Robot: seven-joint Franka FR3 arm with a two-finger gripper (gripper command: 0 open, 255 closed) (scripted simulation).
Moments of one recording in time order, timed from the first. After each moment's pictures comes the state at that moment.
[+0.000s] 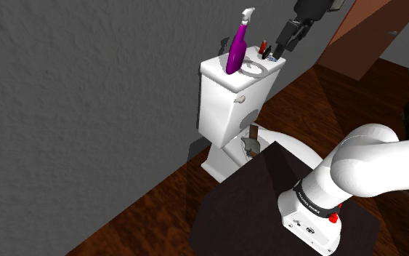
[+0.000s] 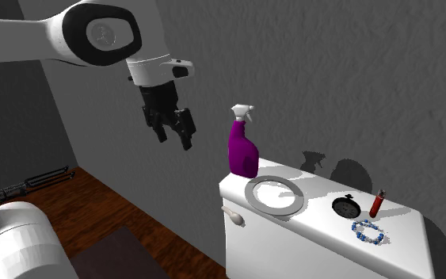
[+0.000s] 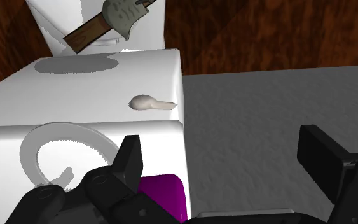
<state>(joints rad) 0.01 -0.81 -0.07 -2.38 -0.11 1.71 -0.14</state>
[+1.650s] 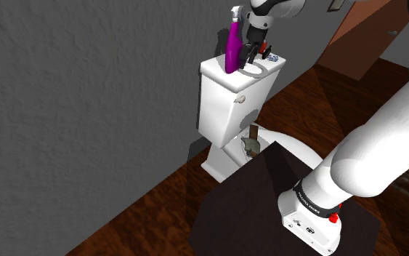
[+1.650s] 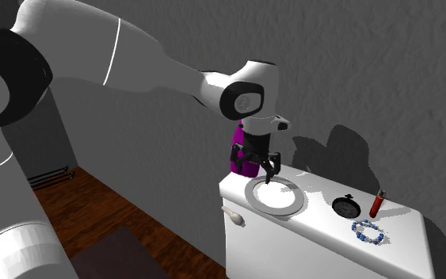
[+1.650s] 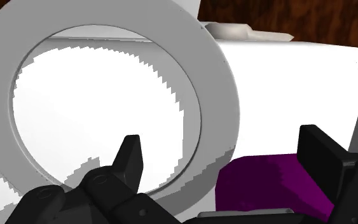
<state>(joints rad) 0.02 -0.01 -0.33 -2.01 0.00 2.00 -0.52</state>
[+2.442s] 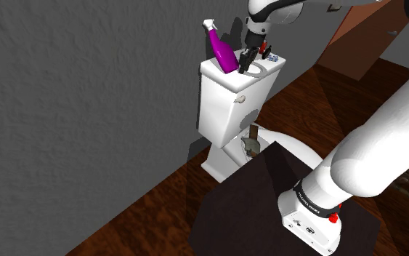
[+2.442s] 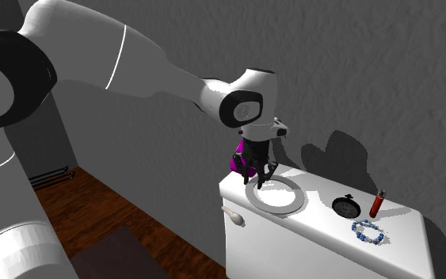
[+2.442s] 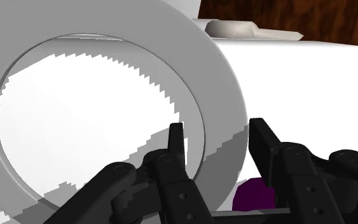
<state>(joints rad) 0.01 0.00 -0.33 -2.04 0.00 2.05 -0.53</state>
